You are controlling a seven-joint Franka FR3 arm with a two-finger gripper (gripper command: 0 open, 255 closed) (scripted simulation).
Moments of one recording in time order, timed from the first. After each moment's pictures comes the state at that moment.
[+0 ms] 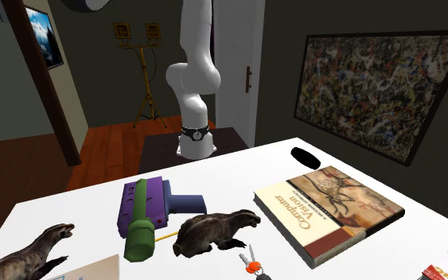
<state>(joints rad) -0.94 -0.20 0.18 -2.08 -0.69 2.64 0.95</state>
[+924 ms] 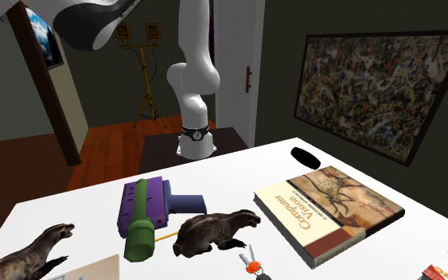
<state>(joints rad) -1.00 -0.14 0.21 -2.17 -0.90 2.76 1.17</state>
